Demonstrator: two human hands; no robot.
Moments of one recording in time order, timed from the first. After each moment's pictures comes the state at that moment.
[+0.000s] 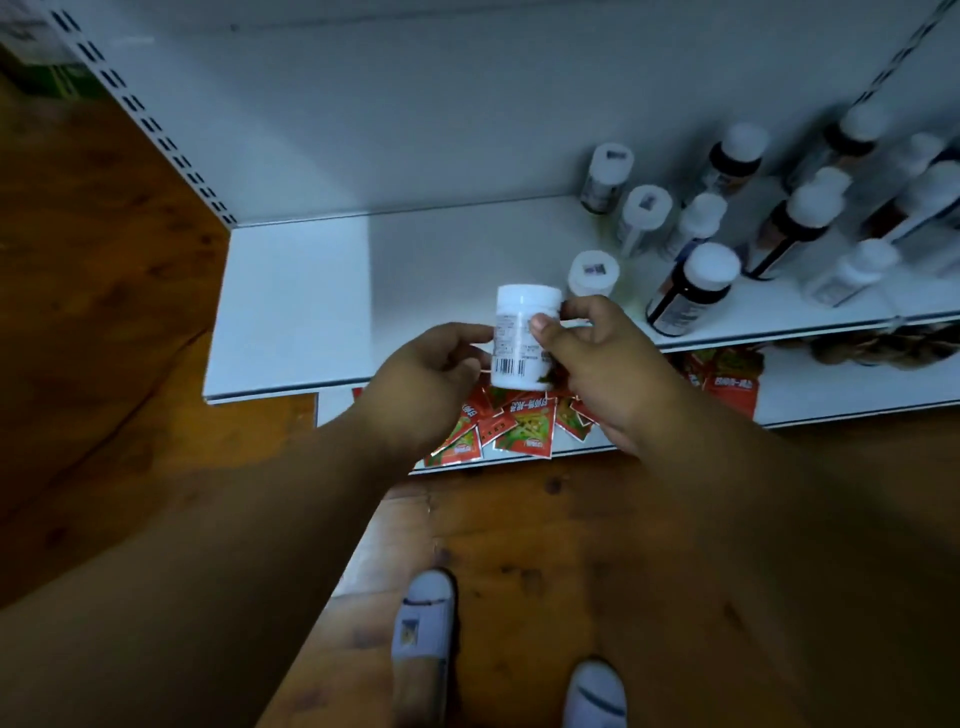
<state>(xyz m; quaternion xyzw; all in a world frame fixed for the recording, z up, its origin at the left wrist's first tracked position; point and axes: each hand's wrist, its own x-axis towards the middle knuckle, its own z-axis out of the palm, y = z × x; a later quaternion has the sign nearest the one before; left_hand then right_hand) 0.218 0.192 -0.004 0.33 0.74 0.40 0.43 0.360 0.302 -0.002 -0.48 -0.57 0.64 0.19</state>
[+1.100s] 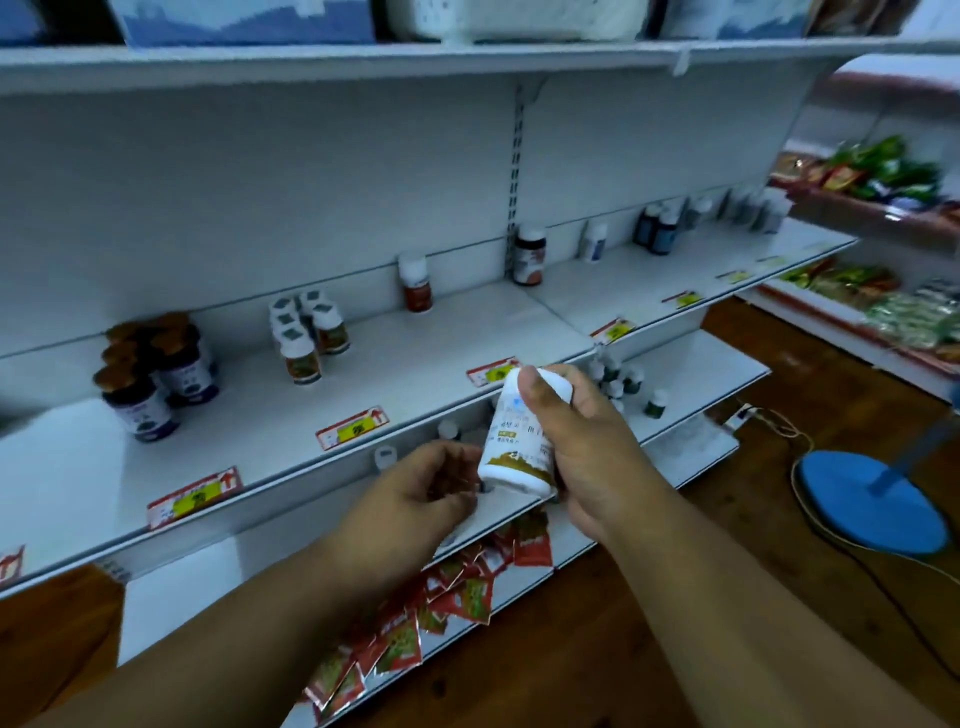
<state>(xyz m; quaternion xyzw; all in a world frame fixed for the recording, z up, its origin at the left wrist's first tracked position) 0.402 0.223 0.392 0.59 0.57 0.34 0.46 0.573 0.266 0.446 -0.40 -0.43 0.66 0.48</state>
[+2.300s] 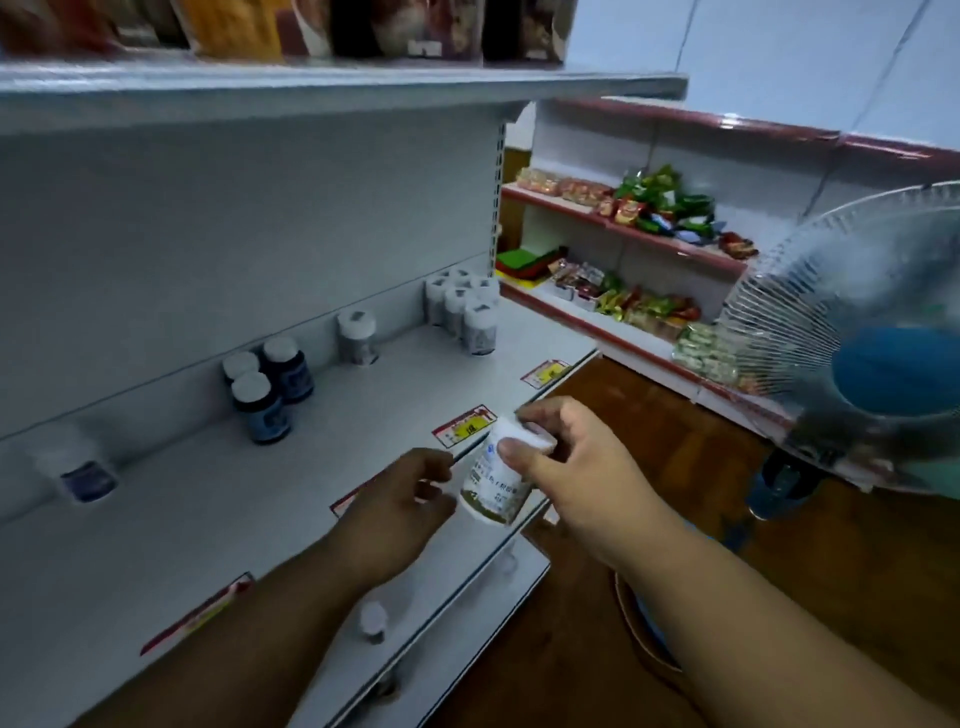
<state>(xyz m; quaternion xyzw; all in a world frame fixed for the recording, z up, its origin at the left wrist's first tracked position) 0.959 0.839 0.368 0.69 0.54 0.27 0.41 1.152 0.803 0.434 -0.57 -0.53 0.43 0.45</state>
